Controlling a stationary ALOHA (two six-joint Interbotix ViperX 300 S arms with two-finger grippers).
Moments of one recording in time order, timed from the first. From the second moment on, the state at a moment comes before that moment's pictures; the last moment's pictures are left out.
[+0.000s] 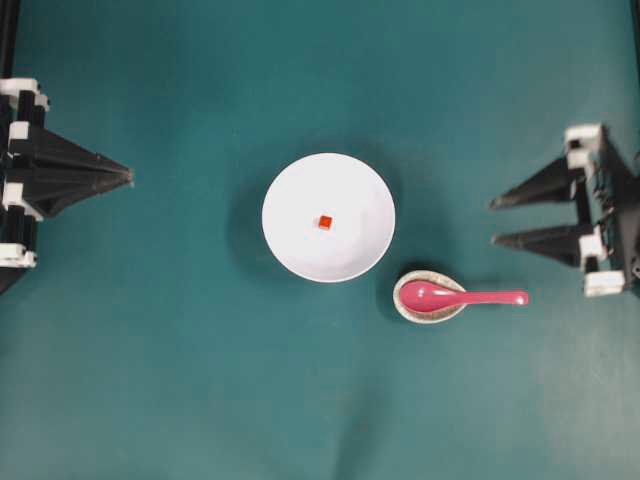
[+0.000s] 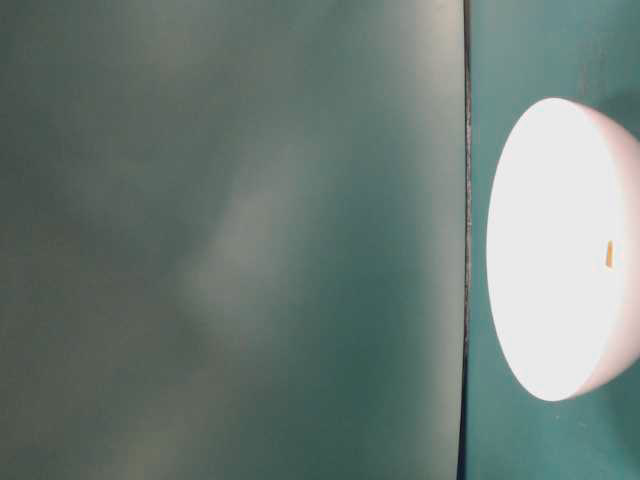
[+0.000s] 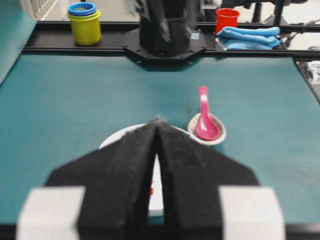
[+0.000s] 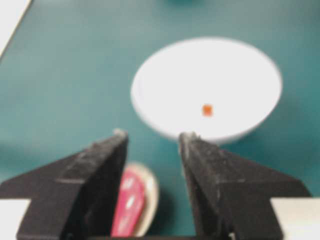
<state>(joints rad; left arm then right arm) 0.03 -0.96 1.18 0.02 -0.25 -0.01 0.08 -0.68 1.30 0.03 -0.39 0.14</state>
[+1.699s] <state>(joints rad) 0.07 -0.96 1.18 0.02 -0.24 -0.01 0.65 0.12 1.37 0.66 -1.11 0.07</state>
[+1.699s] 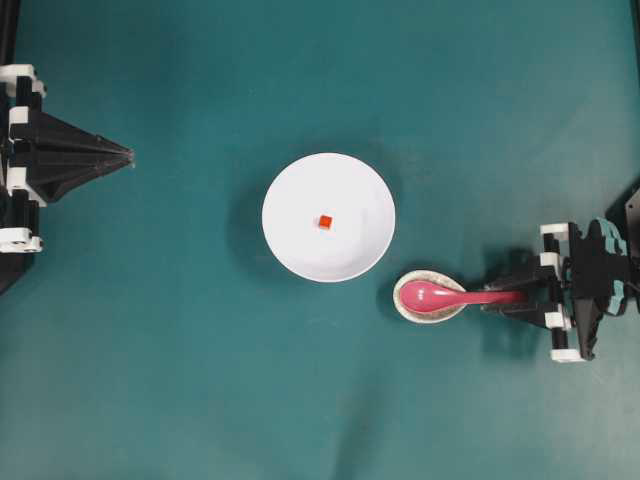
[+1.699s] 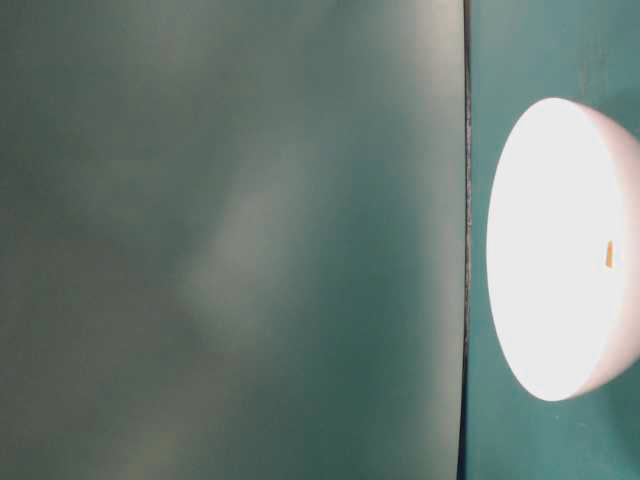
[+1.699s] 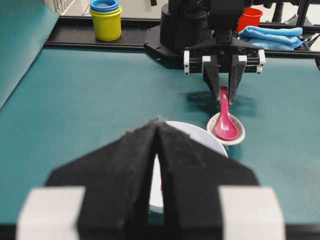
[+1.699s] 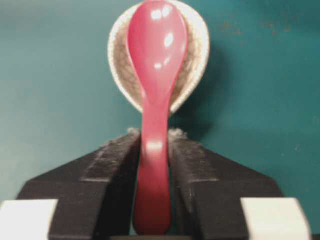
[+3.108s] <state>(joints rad) 0.01 -0.94 1.18 0.02 -0.24 -0.01 -0.19 -0.14 0.55 0.61 0.65 -0.31</state>
